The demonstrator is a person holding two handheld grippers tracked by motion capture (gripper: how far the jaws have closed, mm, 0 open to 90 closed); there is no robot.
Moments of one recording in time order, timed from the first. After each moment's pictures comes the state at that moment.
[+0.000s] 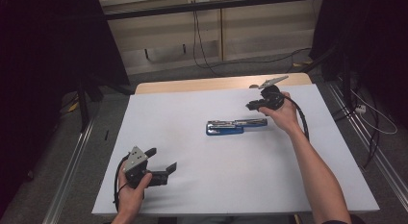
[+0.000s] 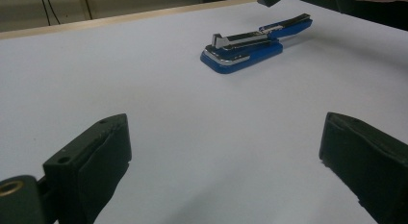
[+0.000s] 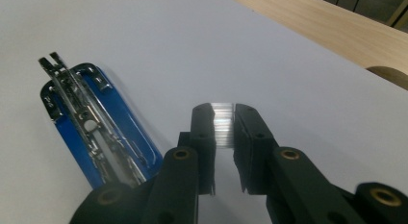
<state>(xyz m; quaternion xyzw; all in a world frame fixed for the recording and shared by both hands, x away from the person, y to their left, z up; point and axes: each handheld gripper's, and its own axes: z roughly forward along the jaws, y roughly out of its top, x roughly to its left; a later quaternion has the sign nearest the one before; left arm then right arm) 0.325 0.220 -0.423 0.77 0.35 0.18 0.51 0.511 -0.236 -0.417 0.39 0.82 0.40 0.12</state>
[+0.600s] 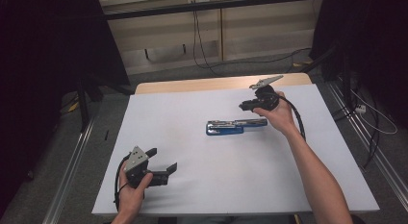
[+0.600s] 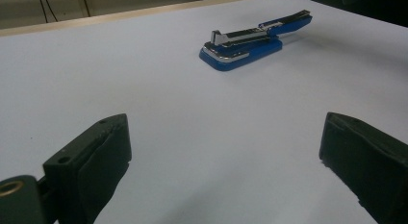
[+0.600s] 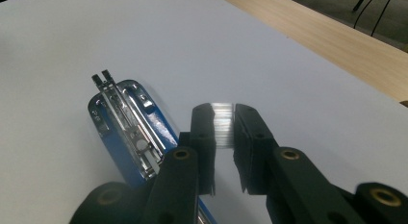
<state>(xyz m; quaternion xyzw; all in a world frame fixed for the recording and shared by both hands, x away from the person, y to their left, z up) 0.326 0.219 -0.424 0.77 0.35 0.17 0.50 0.501 -0.215 -0.402 0.35 0.83 0.42 0.12</state>
